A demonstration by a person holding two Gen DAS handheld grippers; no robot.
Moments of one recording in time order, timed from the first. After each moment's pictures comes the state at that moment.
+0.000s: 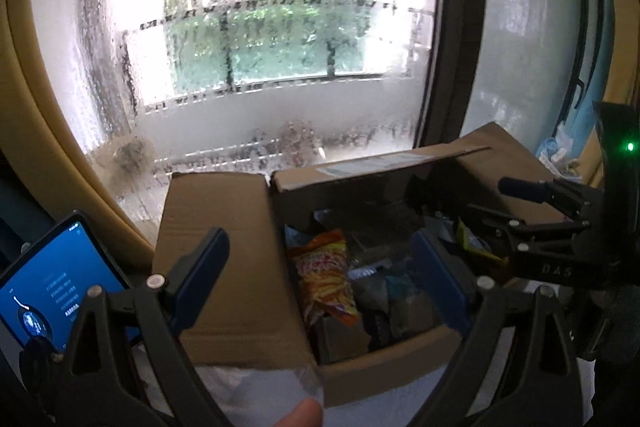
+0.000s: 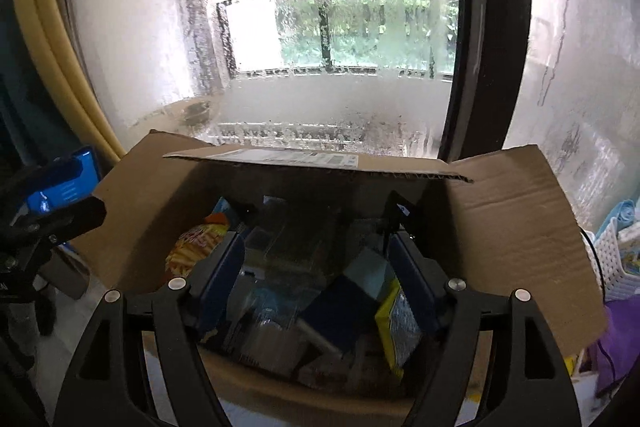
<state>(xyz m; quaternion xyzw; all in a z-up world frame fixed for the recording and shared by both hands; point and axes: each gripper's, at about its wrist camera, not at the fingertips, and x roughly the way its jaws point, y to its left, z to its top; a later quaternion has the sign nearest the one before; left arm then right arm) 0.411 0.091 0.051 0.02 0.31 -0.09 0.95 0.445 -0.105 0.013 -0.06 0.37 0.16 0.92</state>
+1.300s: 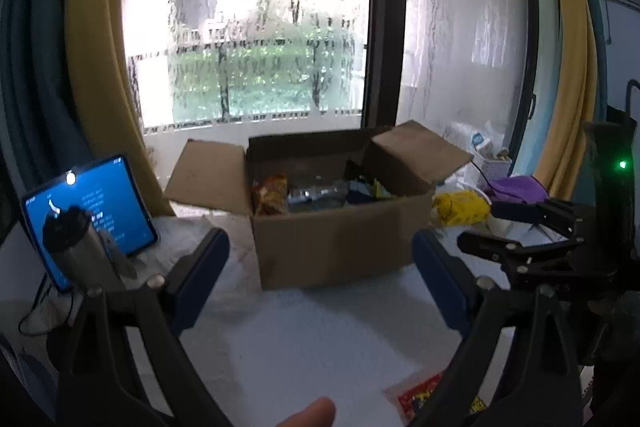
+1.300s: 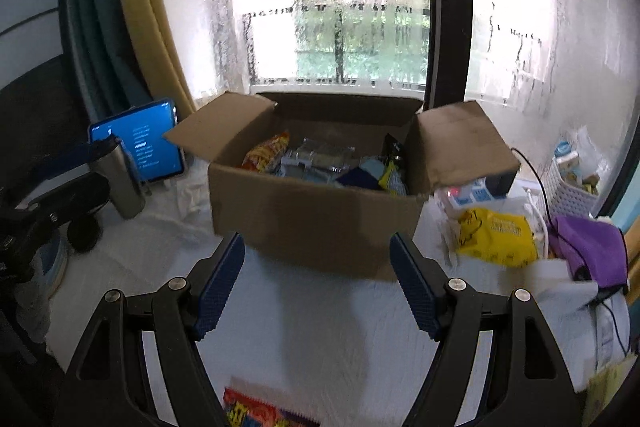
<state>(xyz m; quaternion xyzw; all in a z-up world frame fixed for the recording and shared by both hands) 0.190 0.058 0.044 -0.01 0.23 -0.10 0.97 0.239 -0.145 0.019 -0.08 0.33 0.18 0.92</state>
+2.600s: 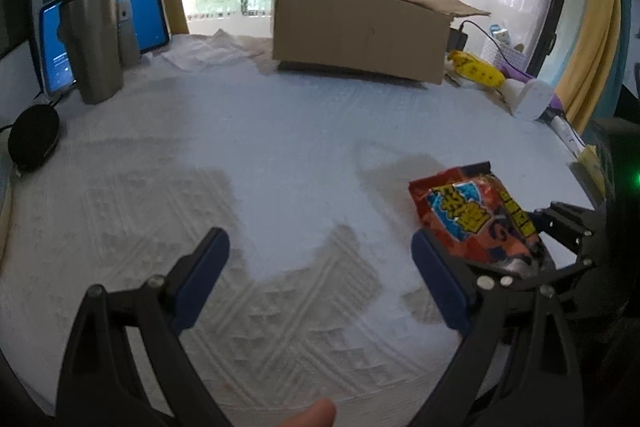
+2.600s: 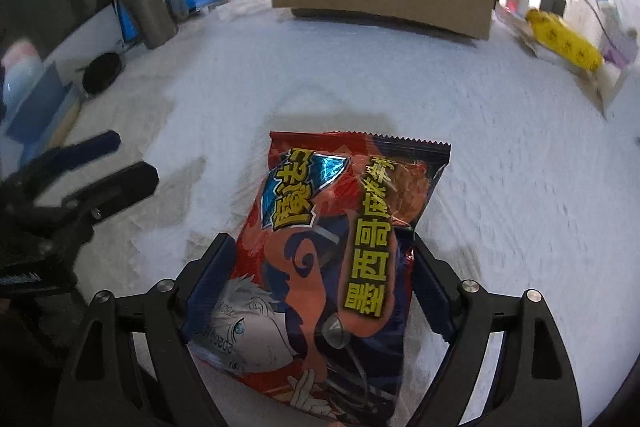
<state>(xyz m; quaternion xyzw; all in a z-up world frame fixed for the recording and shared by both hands) 0.094 0.069 -0.132 -0.05 0.38 -0.07 0.92 0.123 -0.108 -0.142 -0.12 0.49 0.20 0.84</state>
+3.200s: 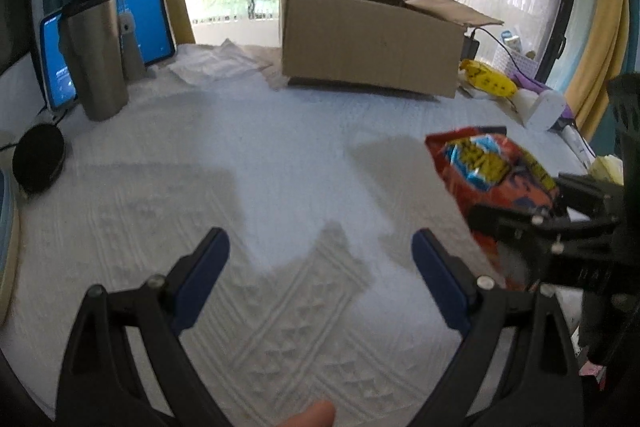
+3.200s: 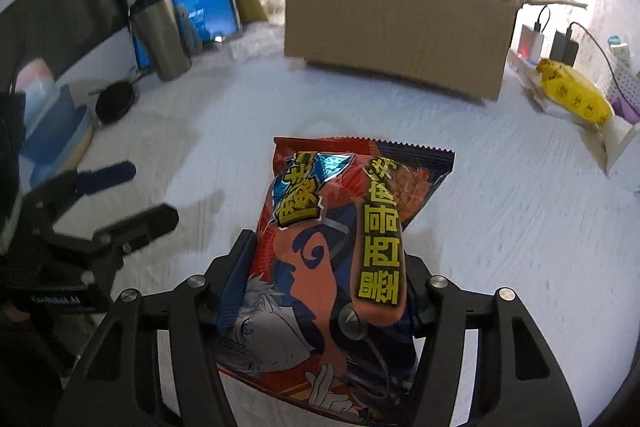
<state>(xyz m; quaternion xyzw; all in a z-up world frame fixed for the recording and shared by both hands) 0.118 0.072 -0.117 -0.05 0.38 -0.06 0.92 0.159 -0.116 -0.098 -0.08 0.45 0.23 0.86</state>
